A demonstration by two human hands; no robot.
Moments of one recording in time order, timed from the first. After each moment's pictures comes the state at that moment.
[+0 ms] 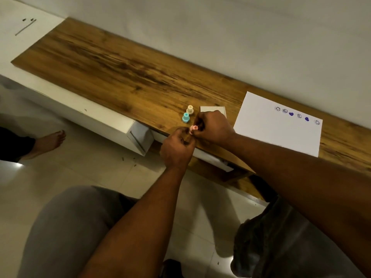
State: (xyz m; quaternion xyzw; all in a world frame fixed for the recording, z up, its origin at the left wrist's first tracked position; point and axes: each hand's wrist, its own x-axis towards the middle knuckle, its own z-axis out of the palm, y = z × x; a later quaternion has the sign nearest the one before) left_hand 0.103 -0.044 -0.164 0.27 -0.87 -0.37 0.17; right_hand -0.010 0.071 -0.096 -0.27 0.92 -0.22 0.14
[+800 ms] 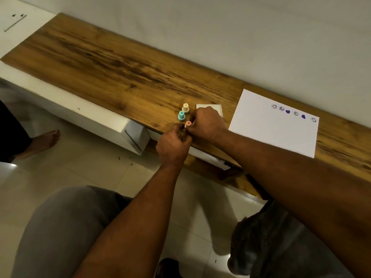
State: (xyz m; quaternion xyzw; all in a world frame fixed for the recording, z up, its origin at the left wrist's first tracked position) left_hand 0.090 -0.045 -0.164 0.27 -0.89 -0.34 0.15; right_hand -0.010 0.056 -0.087 -0.24 0.95 -0.15 0.13
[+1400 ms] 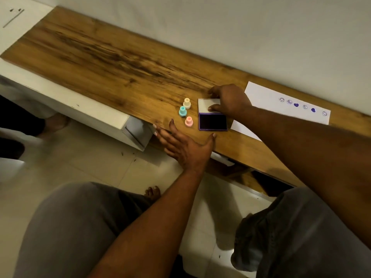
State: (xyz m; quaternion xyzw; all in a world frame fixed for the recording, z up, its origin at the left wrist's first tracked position) left_hand 0.089 0.023 -0.163 0.42 -0.83 -0.34 0.14; right_hand -0.087 0.100 -0.085 -0.24 0.95 -0.14 0.15
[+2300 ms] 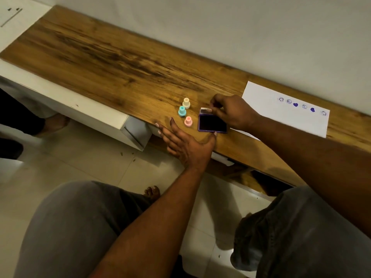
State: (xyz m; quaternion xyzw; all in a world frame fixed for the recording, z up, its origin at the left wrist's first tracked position) left_hand 0.084 0.028 -0.161 0.42 -0.82 -0.37 0.15; right_hand -0.053 0.126 -0.077 -0.31 0.91 -0.21 0.18
